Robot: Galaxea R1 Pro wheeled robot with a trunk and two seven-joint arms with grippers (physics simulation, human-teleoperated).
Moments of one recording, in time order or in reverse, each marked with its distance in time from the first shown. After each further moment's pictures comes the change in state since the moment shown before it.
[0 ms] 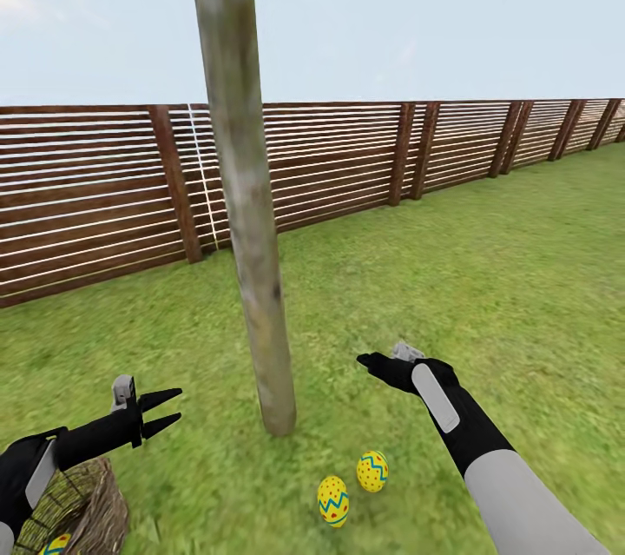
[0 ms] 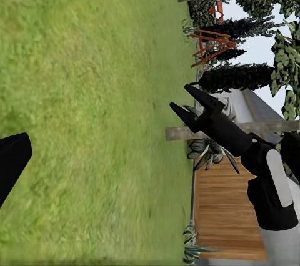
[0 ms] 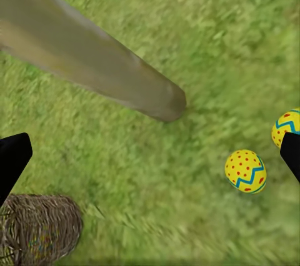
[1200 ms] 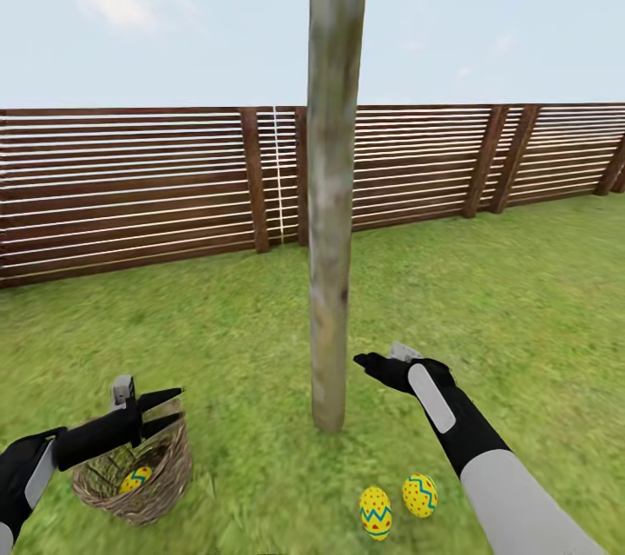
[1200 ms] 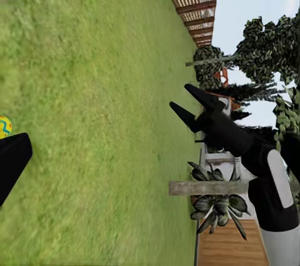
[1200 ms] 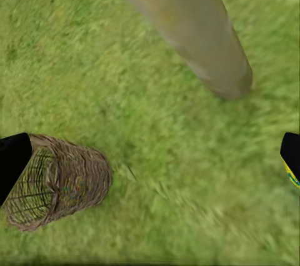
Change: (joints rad) left arm 0.000 0.002 0.000 -0.001 0.000 0.000 -0.001; right arm 0.000 0.015 0.003 0.000 0.006 -0.002 0.000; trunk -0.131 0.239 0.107
